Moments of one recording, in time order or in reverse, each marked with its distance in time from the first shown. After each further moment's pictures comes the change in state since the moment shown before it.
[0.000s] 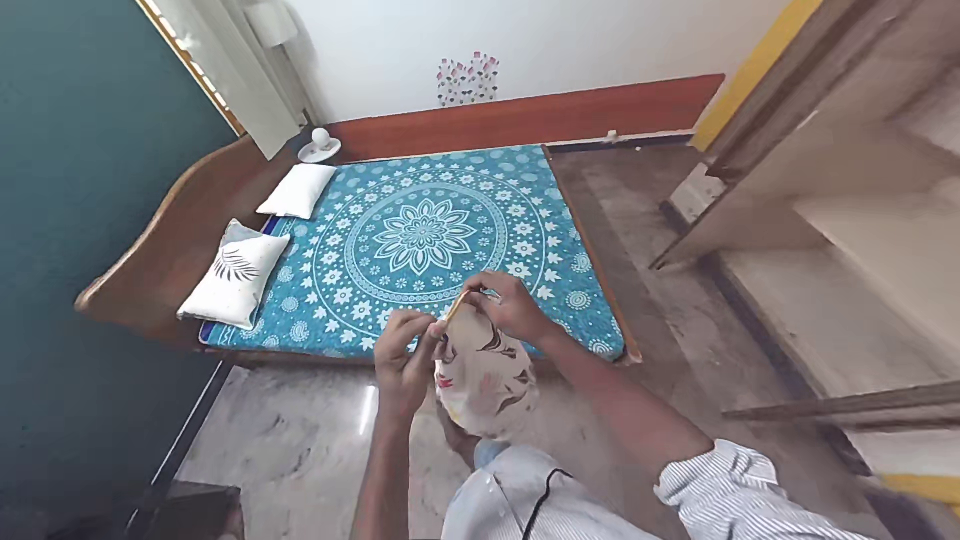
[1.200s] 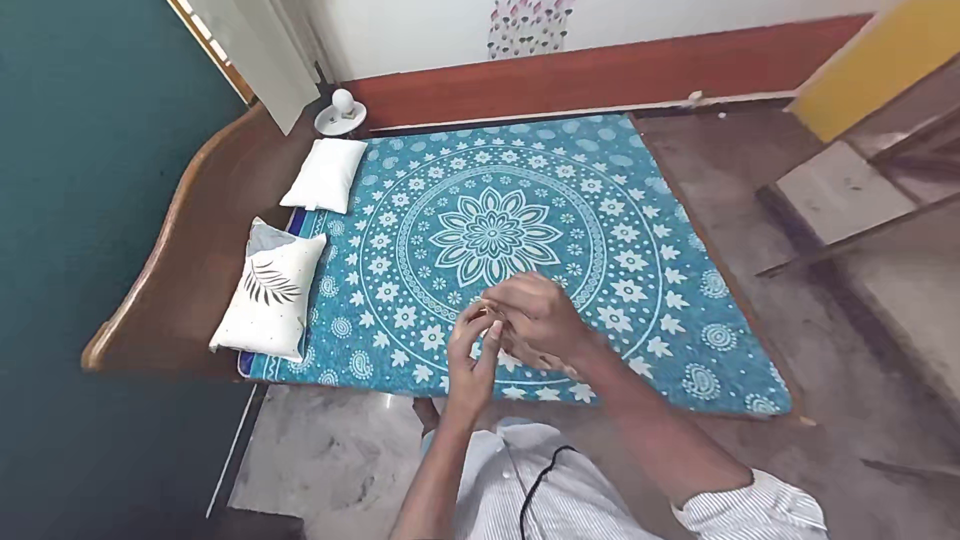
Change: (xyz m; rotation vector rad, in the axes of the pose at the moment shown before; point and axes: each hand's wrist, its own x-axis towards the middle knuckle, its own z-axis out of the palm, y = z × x) left_hand 0.169 -0.288 -0.217 -0.110 -0.037 -0.321; right_hand 0.315 0.085 0.260 -0.283 -0.027 -0.115
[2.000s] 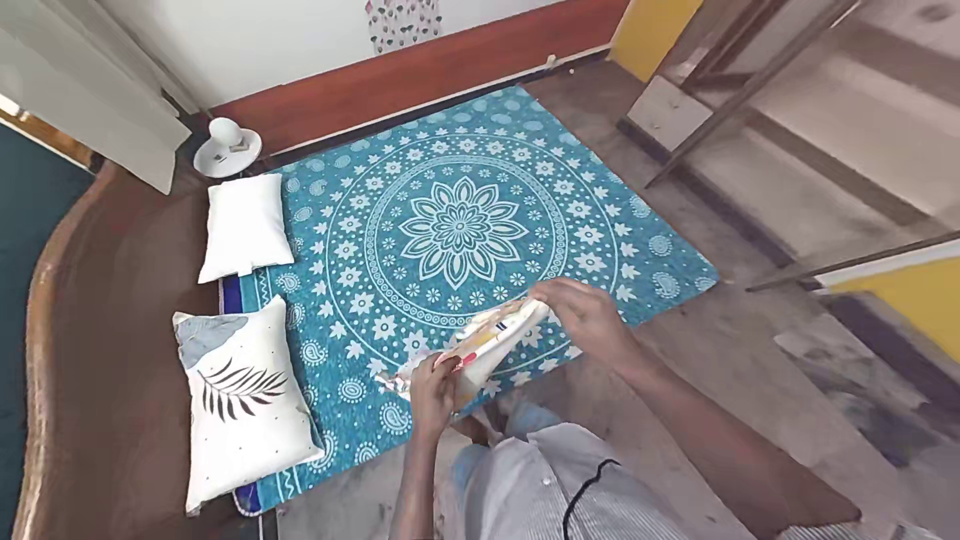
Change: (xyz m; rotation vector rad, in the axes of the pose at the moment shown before) left_hand 0.047 -0.174 -0.248 0.475 -0.503 0.022; right_hand 0.053 -0.040 0.092 -0.210 0.238 0.542
